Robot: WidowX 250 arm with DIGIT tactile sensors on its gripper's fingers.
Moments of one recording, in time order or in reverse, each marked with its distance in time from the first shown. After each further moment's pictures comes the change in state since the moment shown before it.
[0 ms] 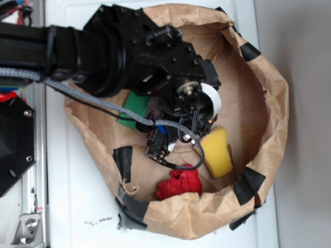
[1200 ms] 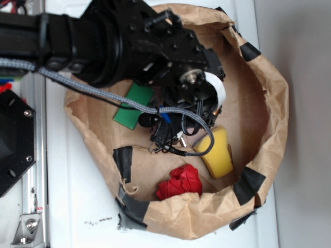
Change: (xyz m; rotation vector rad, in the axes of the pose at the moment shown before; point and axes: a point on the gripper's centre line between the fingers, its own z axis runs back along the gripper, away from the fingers) arm 0.002 0.006 0.010 -0.002 -0.020 0.028
